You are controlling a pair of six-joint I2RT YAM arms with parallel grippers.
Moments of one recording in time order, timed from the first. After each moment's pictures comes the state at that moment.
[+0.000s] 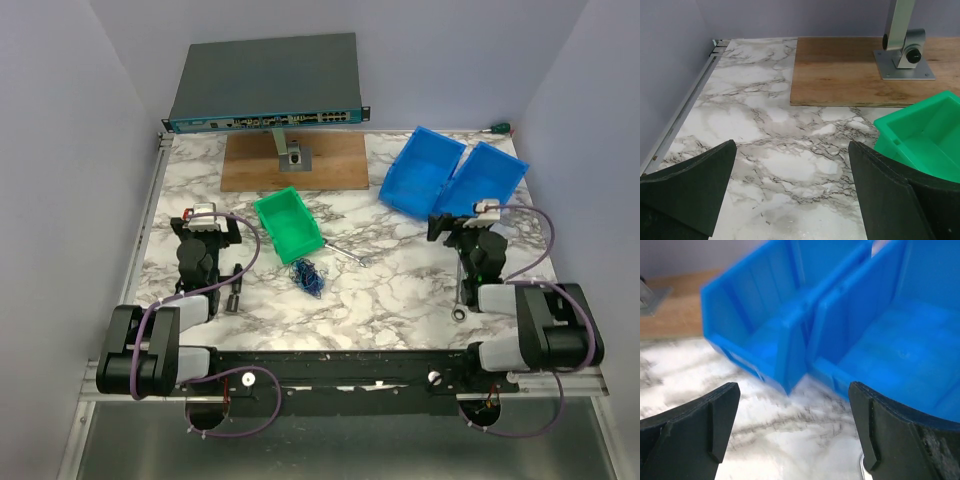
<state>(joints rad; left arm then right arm) -0.05 1.28 0.23 1.06 -0.11 0.01 0.02 1.47 0.23 1.17 -0.07 0.12</state>
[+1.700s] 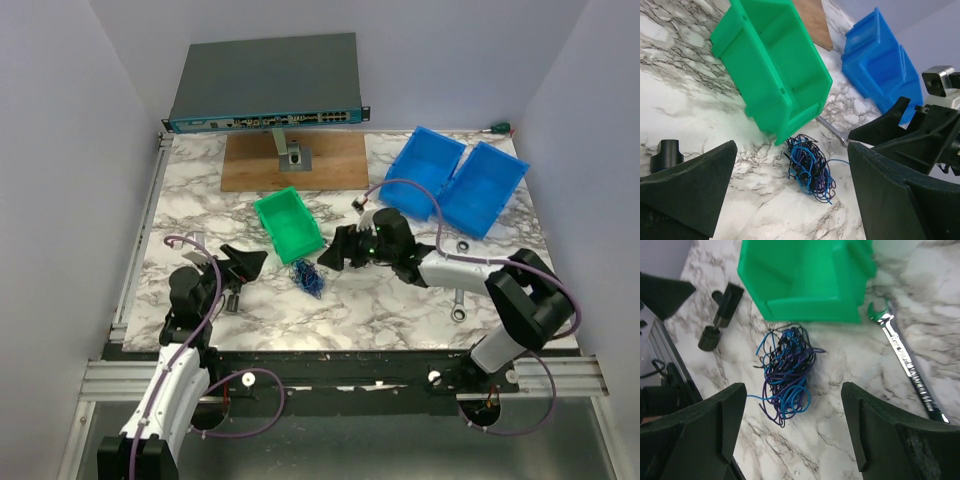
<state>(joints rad) -0.05 0.55 0.09 0.31 0.35 -0.76 0.65 1.56 0.74 0.37 -0.35 0.52</state>
